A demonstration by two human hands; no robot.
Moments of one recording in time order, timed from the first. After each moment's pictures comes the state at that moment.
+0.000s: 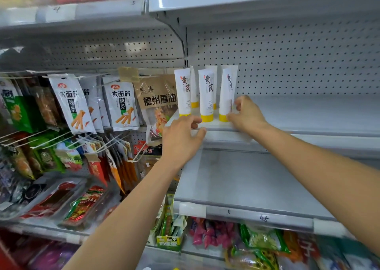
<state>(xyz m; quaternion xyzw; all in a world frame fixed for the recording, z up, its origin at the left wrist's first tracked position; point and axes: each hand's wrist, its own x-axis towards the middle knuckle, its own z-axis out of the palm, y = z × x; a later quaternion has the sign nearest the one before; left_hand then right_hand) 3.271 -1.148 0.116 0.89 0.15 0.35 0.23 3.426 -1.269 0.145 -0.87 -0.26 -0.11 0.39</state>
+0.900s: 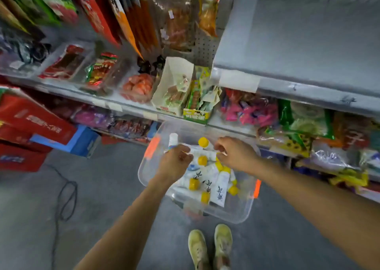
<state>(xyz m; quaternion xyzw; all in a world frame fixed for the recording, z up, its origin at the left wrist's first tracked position) 3.096 -1.115 -0.279 0.80 0.42 -0.05 0.42 3.252 -1.246 -0.257 -0.84 -0.46 0.27 0.11</state>
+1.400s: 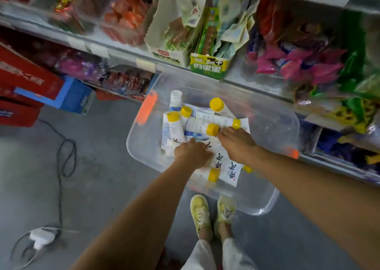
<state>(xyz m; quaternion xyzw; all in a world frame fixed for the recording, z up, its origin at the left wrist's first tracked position) 3.116 -1.136 -0.431 0.84 0.34 -0.37 0.22 3.236 -1.229 -0.432 -0.76 -0.58 0.25 -0.18</state>
